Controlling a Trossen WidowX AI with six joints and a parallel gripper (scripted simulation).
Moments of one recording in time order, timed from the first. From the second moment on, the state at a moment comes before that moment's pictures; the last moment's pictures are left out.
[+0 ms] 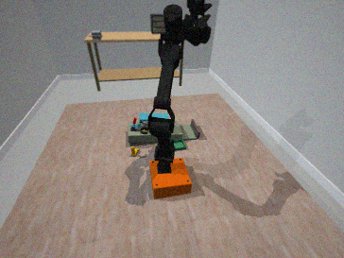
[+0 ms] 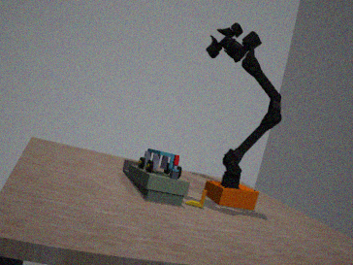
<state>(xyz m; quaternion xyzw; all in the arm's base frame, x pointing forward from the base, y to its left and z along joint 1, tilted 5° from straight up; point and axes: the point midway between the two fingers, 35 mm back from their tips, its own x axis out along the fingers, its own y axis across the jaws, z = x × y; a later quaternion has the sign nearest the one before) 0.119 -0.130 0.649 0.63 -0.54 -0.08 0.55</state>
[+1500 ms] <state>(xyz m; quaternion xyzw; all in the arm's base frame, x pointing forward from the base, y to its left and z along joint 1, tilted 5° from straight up) 0.216 0.169 0.137 0.67 0.37 -0.46 0.45</state>
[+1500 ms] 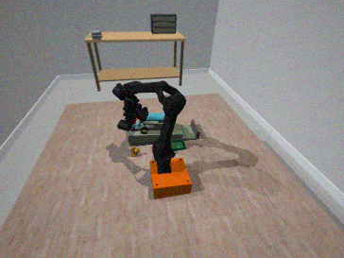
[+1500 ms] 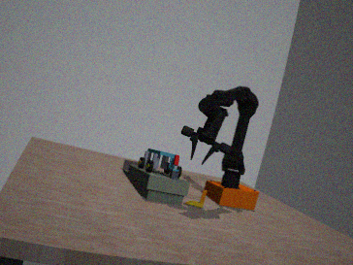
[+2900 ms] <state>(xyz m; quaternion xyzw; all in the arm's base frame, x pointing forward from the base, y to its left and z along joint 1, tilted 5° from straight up) 0.169 0.165 0.045 0.60 0.38 -0.56 0.44</state>
